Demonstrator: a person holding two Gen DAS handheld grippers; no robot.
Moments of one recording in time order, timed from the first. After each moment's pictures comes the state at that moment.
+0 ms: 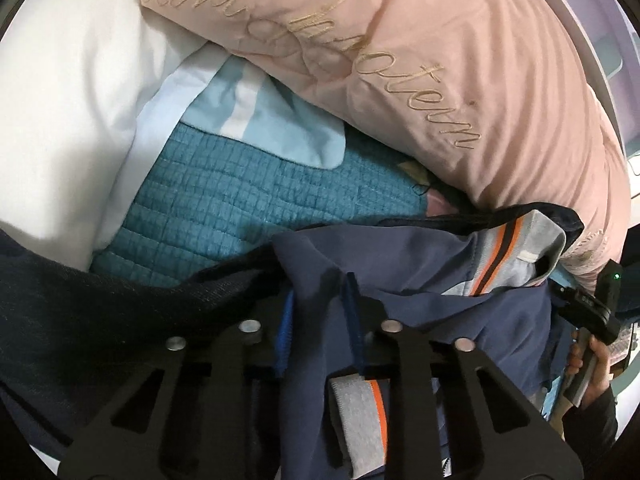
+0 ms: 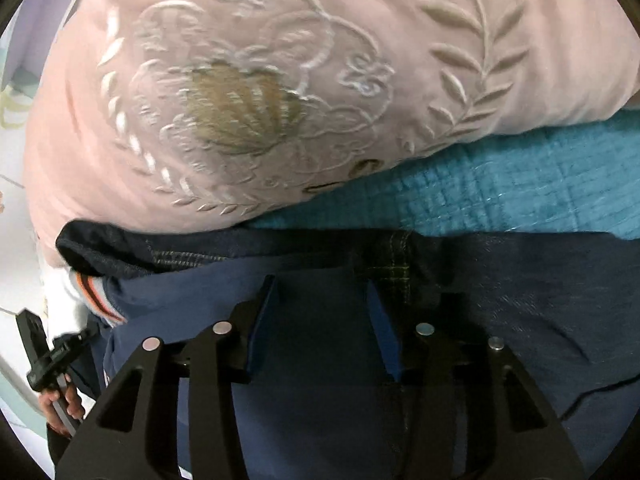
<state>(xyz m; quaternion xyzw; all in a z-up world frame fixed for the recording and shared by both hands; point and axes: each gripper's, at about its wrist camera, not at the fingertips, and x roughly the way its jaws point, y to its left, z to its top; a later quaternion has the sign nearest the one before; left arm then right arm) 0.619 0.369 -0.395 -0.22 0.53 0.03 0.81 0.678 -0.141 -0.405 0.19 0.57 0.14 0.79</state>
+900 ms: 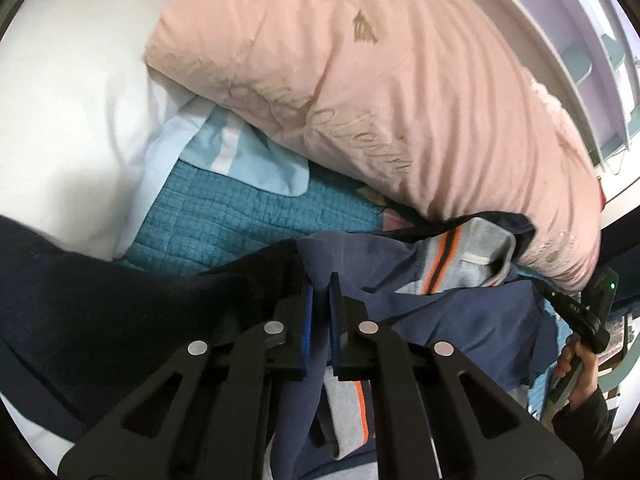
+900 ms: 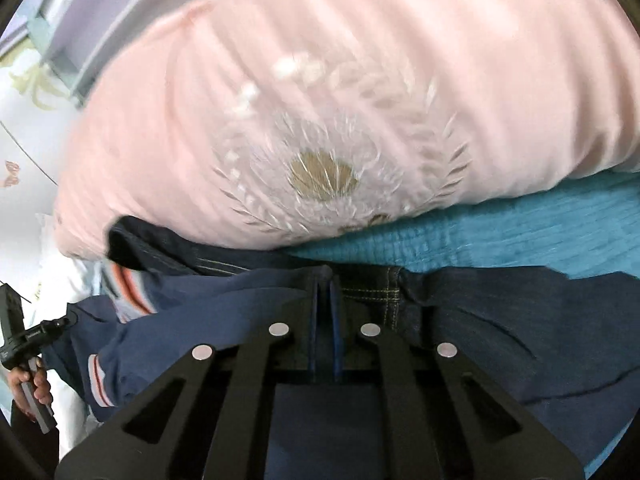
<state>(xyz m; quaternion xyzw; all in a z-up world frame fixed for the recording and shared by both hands) 0.591 0.358 -0.347 -0.23 0.48 0.00 0.85 0.641 -0.171 -0.347 0.14 0.46 0.15 0.86</state>
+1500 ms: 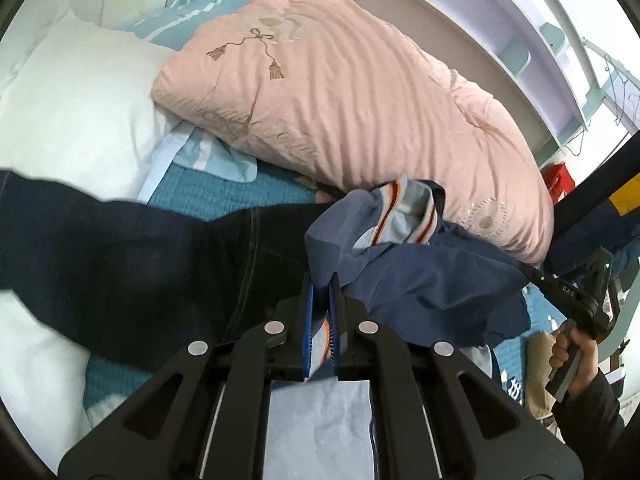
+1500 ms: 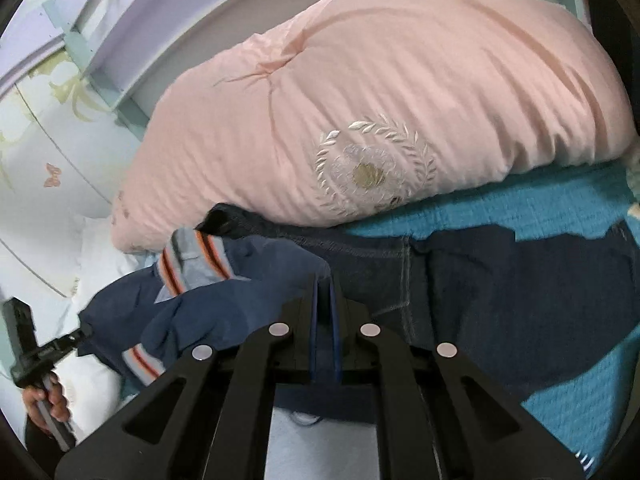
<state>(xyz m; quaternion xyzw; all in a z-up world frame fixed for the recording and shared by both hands) 0.489 0.307 -0.281 -0.20 0.43 -0.03 0.88 0.528 -0.143 -0.287 0.16 0.43 0.17 0.87</state>
